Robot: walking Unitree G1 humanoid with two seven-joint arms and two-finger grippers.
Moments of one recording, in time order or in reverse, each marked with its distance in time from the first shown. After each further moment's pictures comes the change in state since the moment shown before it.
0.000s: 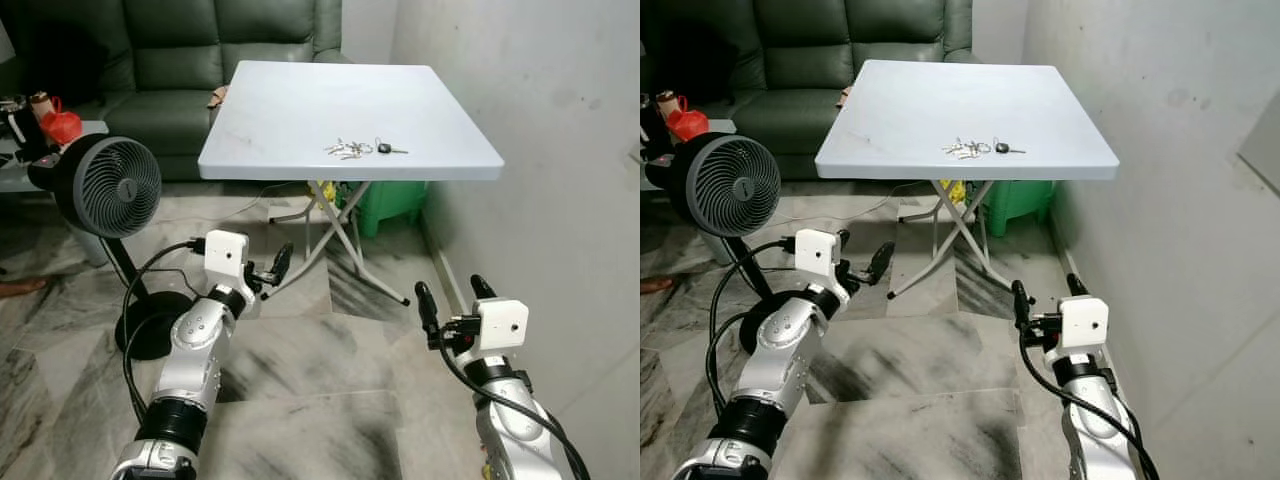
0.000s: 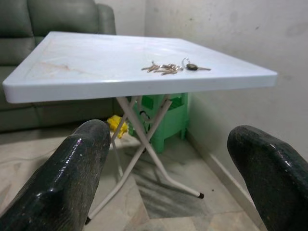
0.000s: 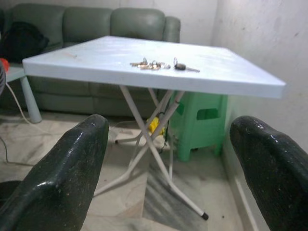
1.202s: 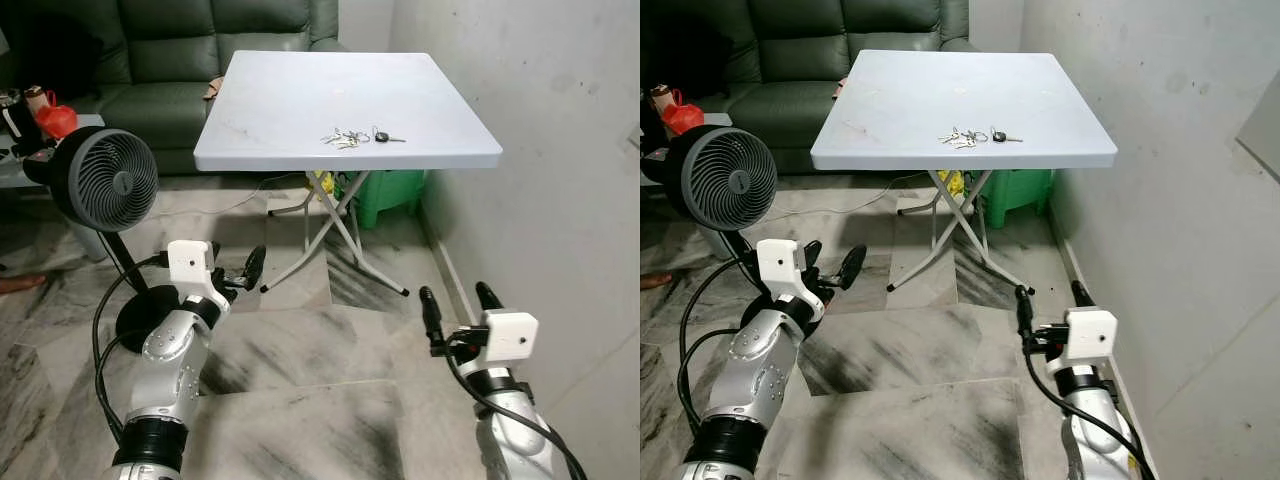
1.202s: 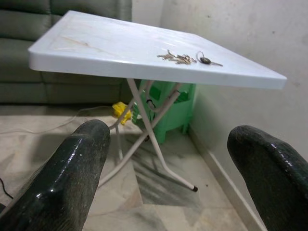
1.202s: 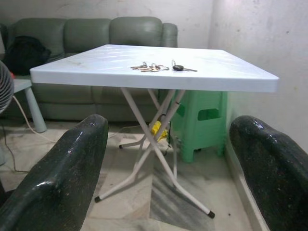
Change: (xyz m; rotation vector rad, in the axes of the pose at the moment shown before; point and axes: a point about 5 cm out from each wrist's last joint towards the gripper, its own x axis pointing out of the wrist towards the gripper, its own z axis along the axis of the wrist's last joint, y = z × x) left arm -0.021 0.019 -0.002 -0.122 0.018 0.079; right arm -0.009 0.007 0.002 0.036 -0.037 0.007
